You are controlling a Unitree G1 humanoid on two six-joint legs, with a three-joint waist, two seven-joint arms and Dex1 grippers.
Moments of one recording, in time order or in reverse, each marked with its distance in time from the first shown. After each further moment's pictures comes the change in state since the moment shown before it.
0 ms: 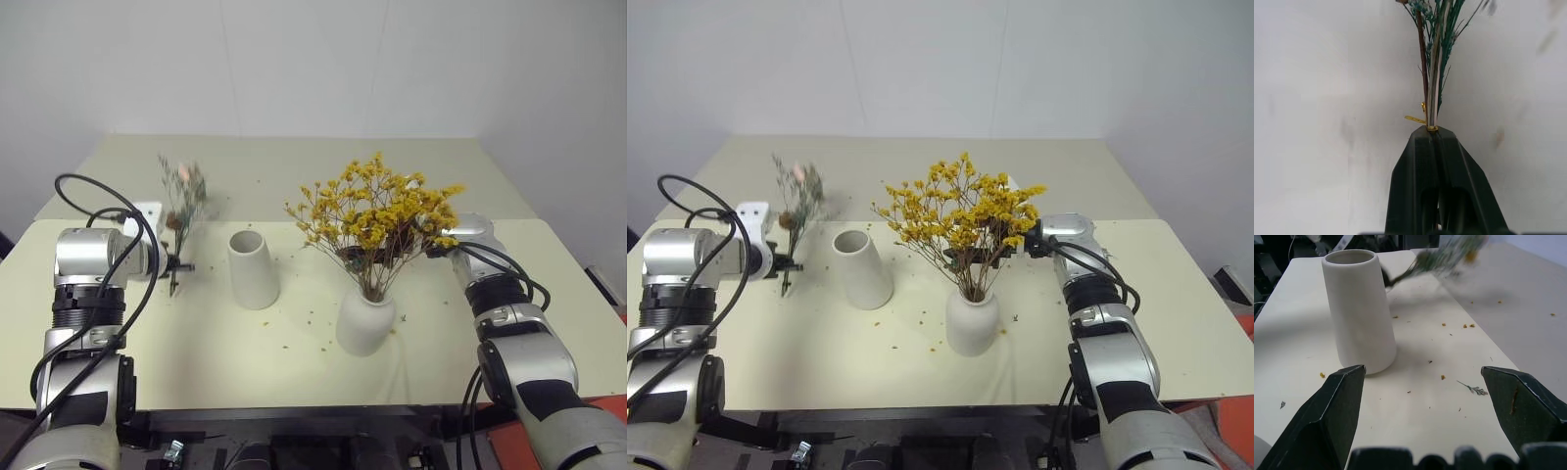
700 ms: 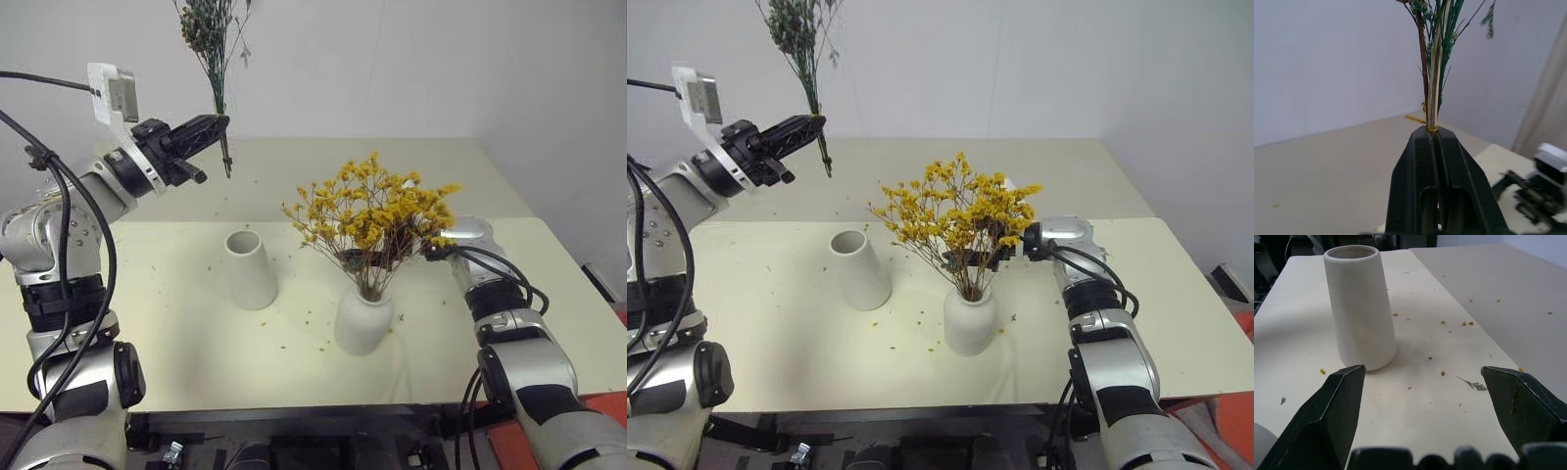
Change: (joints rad) left arm -0.046 0.002 0.144 -0.191 -0.442 -0.283 -0.486; right arm 0.034 0.003 0.001 -0.053 0.000 0.003 -0.017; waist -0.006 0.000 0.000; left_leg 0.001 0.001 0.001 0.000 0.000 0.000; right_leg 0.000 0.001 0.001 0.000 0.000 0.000
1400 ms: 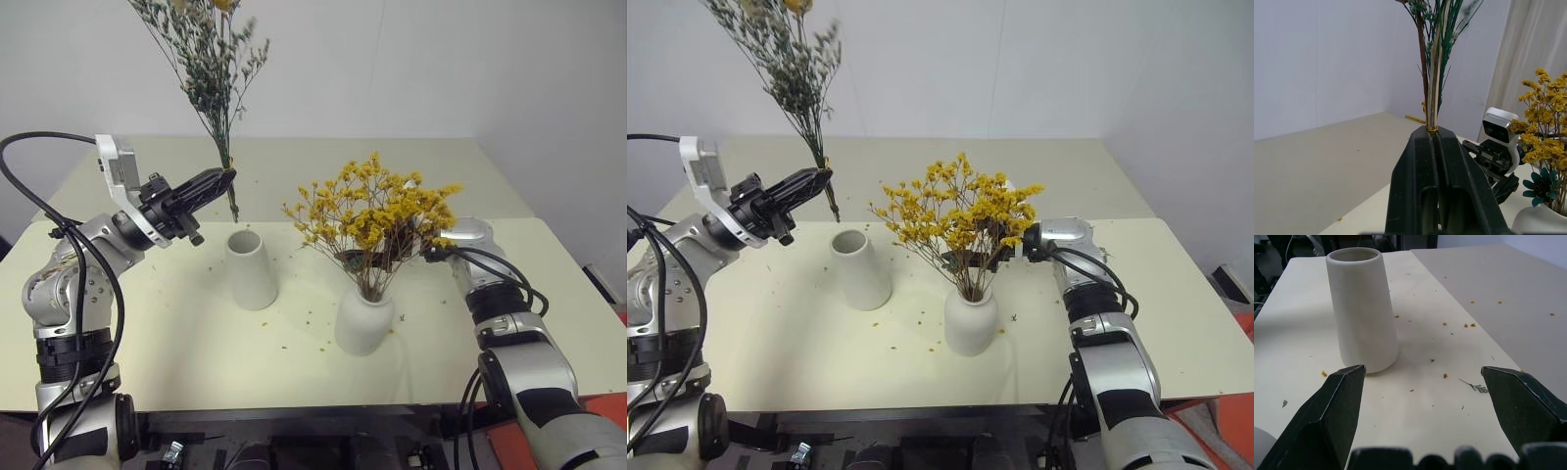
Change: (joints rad) left arm 0.284 -0.046 -0.003 -0.088 -0.045 -0.235 -0.178; right arm 0.015 -0.001 0.001 -0.038 0.006 0.030 -0.001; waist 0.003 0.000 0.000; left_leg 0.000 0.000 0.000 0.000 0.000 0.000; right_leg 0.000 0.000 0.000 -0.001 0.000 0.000
